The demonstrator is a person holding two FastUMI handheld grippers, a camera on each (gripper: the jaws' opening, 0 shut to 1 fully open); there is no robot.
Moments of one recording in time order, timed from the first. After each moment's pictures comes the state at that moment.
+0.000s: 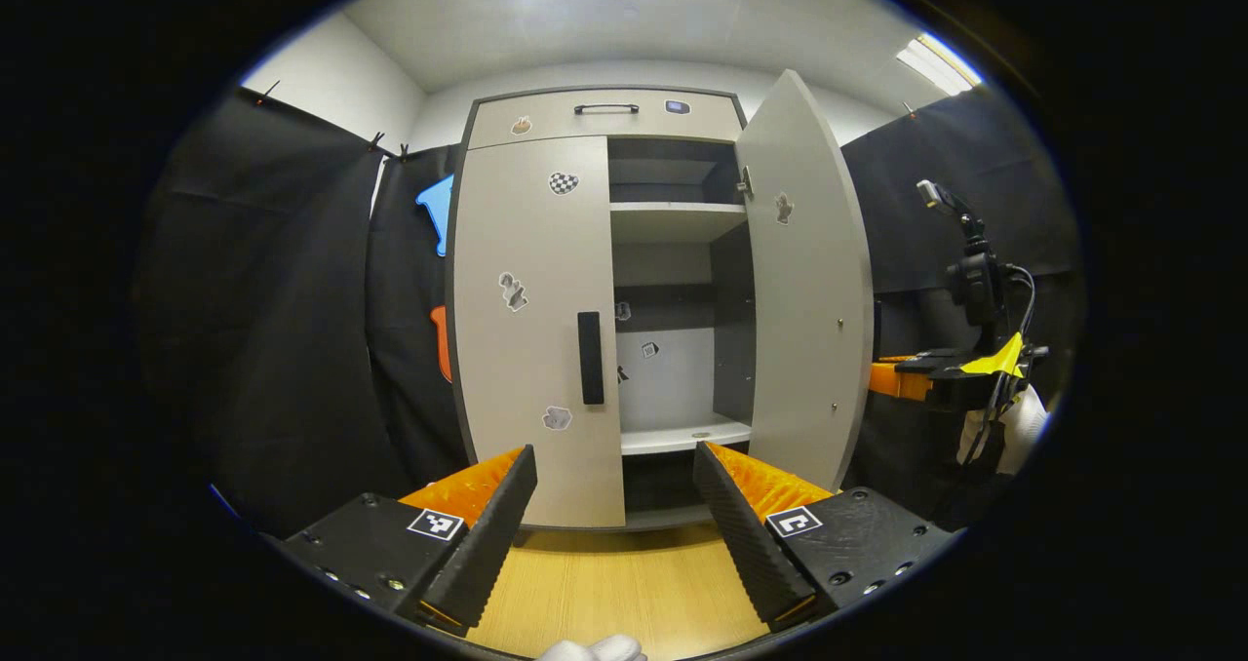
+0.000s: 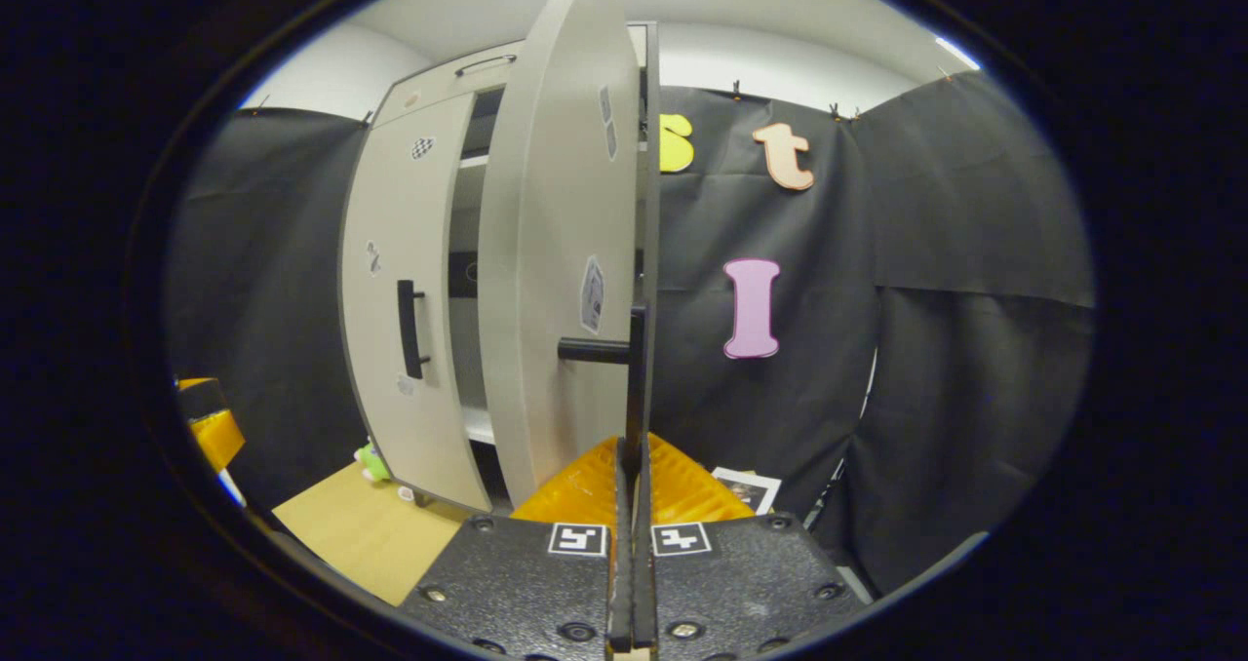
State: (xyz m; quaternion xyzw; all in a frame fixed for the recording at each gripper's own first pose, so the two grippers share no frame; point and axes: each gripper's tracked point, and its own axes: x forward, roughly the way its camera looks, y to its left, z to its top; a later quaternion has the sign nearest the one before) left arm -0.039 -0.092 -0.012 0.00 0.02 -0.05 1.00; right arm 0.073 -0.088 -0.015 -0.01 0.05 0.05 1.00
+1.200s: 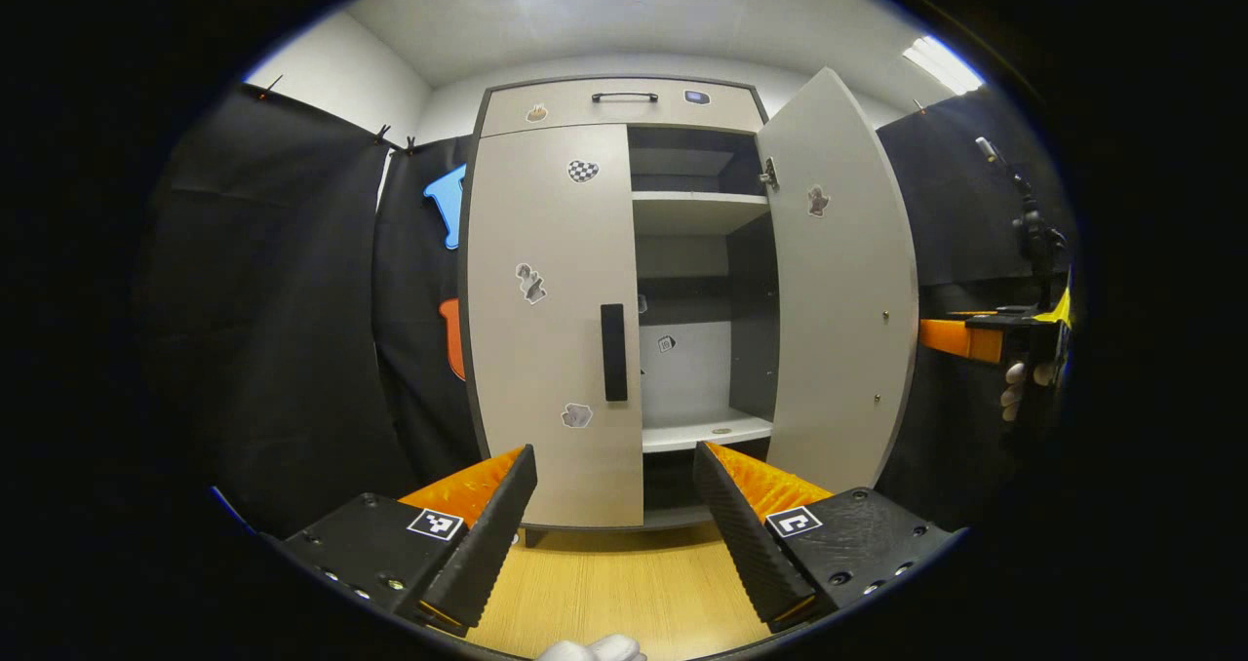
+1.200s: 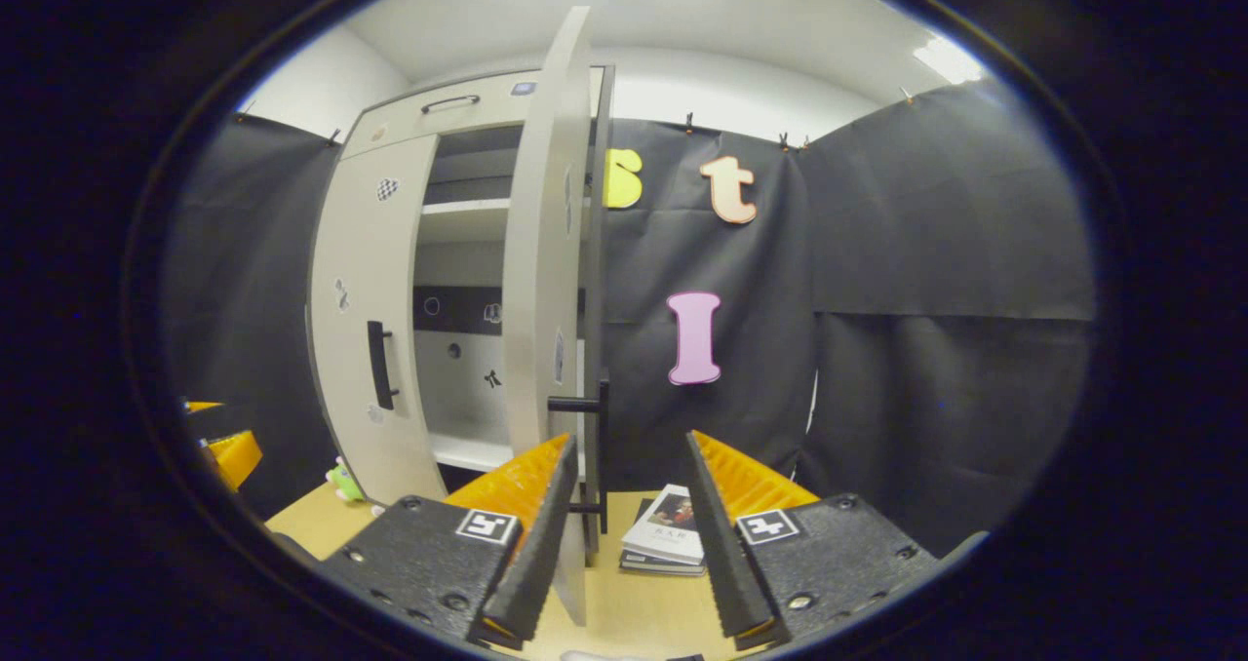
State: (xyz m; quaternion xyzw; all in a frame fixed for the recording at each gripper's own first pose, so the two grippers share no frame) left arm -0.021 -0.062 -0.019 0.00 0.04 -0.04 1.00; right arm 0.009 -0.098 0.027 -0.01 0.00 -0.02 1.00
